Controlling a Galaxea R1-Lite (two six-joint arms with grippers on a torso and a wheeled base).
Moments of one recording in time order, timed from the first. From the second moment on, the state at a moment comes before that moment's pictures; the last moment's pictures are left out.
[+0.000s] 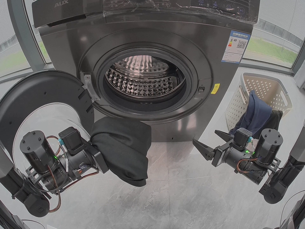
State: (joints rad) left arm -0.50 1.74 -0.26 -1.55 -0.20 -0.15; right arm 0.55 1.90 -0.32 -1.55 0.01 0.15
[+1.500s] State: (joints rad) left arm -0.61 1.90 -0.46 -1.54 -0.13 -0.13; right arm 0.65 1.88 -0.30 -1.55 0.01 0.16
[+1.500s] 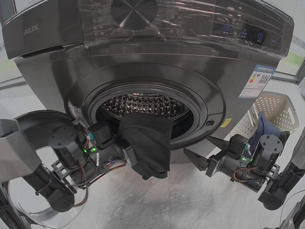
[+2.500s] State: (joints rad) left arm -0.52 2.40 -1.40 -1.15 -0.01 -0.13; right arm 0.72 1.86 -0.28 -1.55 -0.01 0.16
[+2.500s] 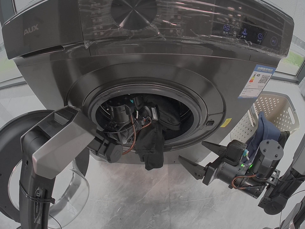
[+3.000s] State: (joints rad) left arm -0.47 2.49 -1.60 -1.02 0.05 -0.15; right arm 0.72 1.86 -0.28 -1.55 -0.01 0.16
